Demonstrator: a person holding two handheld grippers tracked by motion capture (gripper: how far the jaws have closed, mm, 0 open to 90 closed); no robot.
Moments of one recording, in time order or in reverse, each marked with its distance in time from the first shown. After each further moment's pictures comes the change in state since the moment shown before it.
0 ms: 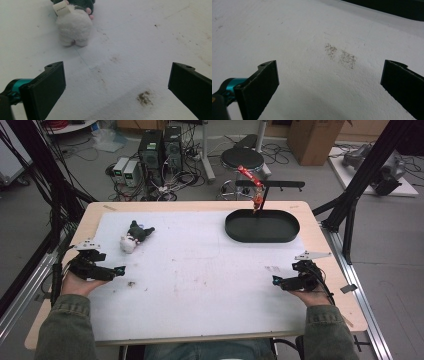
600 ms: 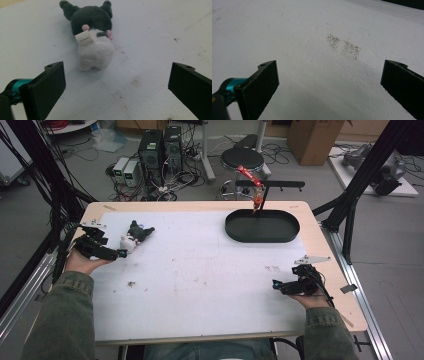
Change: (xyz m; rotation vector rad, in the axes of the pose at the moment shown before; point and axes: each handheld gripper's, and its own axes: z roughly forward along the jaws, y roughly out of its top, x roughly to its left) left arm 0.028 0.051 0.022 0.093 0.025 0.027; right arm 0.003 -0.011 0.002 0.013 0.001 0.004
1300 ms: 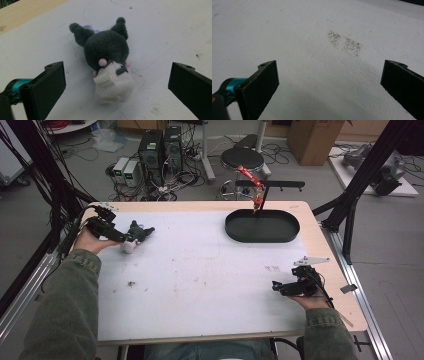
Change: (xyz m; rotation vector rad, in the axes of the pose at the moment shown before) left arm 0.020 0.051 0.034 0.093 0.021 0.044; right arm 0.001 -0.003 0.002 0.016 -0.006 -0.012
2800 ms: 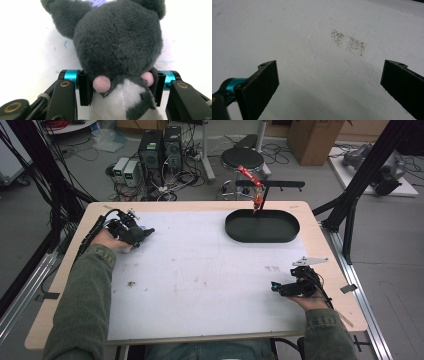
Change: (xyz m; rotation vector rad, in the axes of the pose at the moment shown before) left arm -0.008 0.013 0.058 0.310 0.065 0.108; right arm 0.001 0.000 0.001 0.006 0.016 0.006
